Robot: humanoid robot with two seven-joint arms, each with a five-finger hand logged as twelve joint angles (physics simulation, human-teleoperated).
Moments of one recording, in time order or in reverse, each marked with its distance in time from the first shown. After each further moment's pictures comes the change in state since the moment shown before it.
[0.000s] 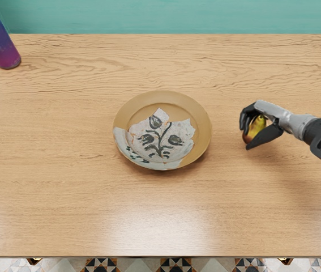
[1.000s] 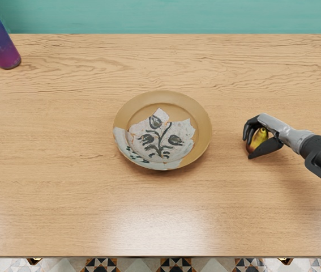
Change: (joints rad) left arm -0.003 0.000 0.001 0.002 0.000 0.001 0.000; right arm -0.106 0.068 -0.018 -0.095 -0.031 -0.112 0.041
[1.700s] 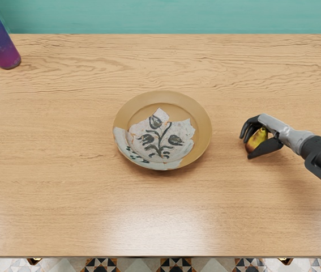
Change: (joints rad) left arm 0.000 0.000 0.000 0.000 0.000 0.000 0.000; right arm -0.004 -0.001 0.001 0.005 0.015 -0.009 0.001
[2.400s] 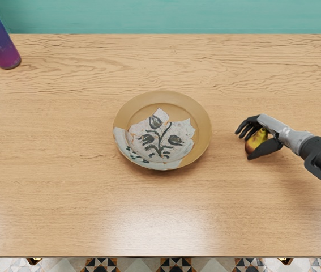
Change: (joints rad) left arm -0.003 0.000 -0.001 0.000 0.000 0.000 0.000; right arm -0.006 0.001 0.005 0.002 -0.001 0.002 0.001
